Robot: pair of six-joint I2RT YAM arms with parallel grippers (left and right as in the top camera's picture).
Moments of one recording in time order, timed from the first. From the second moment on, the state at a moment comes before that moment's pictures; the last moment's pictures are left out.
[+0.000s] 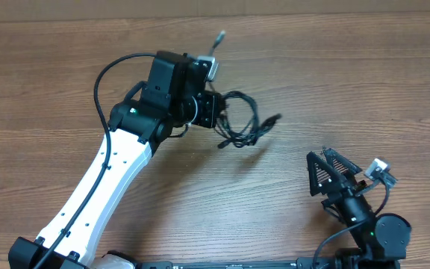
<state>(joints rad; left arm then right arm) -0.41 1.49 1.32 -0.62 0.47 -0.26 0.01 0.05 0.14 -0.01 -0.44 0.85</state>
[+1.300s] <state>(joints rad) -0.47 1.49 1.32 -0.42 0.74 -0.01 0.01 0.30 0.26 0.06 -0.67 1.46</state>
